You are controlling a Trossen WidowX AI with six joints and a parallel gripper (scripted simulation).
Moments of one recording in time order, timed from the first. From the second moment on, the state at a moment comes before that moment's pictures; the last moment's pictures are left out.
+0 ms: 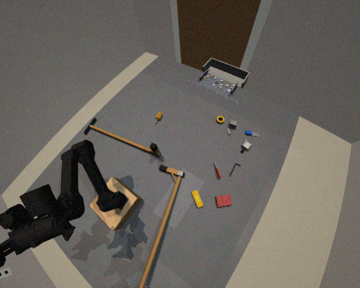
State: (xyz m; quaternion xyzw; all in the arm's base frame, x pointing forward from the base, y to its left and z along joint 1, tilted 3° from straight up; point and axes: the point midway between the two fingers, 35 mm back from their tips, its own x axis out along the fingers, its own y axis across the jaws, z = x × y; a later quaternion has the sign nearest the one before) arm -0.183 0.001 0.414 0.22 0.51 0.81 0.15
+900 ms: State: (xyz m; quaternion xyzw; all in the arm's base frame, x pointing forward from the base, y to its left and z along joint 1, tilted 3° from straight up) arm -0.182 -0.002 0.482 0.23 0.52 0.81 0.15
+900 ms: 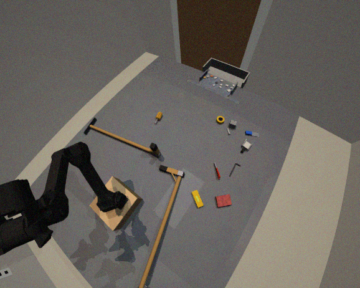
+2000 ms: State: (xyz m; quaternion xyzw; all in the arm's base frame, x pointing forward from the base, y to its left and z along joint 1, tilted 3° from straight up) arm -0.181 -0.036 0.538 0.19 0.50 0.84 0.08
